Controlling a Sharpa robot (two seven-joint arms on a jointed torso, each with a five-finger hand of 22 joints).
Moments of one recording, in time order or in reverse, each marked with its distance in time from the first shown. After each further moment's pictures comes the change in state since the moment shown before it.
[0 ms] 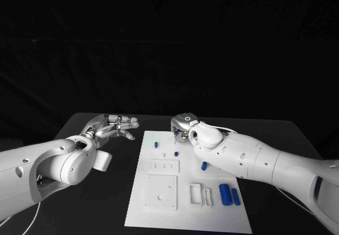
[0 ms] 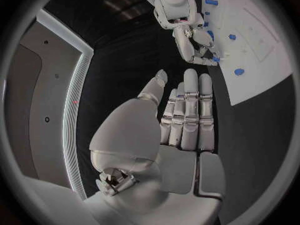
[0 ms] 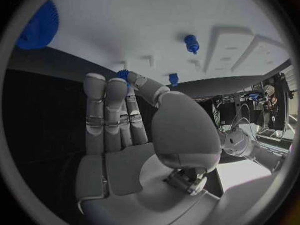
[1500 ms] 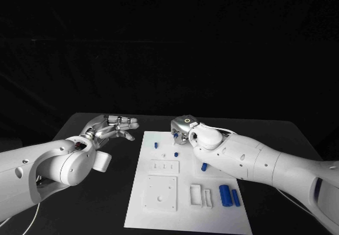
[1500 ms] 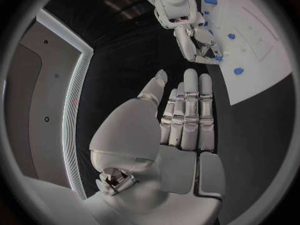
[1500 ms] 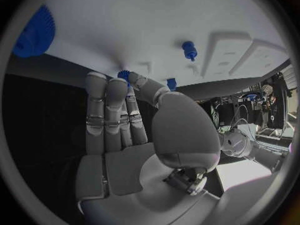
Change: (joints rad) left arm 0.000 0.000 0.000 -0.002 -0.001 0.000 -0.001; left_hand 0.000 0.000 0.000 0.000 0.000 0.000 0.000 0.000 0.000 -0.007 0.000 0.000 0.000 0.000 0.000 0.004 -0.001 0.000 0.000 0.000 0.000 -0.004; right arm -0.004 -0.002 -0.002 -0.003 0.006 0.021 0.017; right_hand -0.011 -0.010 -0.021 -0.001 0.000 -0.023 0.007 0.000 -0.004 -0.026 0.007 0.004 0.007 0.000 0.000 -0.003 -0.004 0.008 0.003 0.001 -0.061 0.013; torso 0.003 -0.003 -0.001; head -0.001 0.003
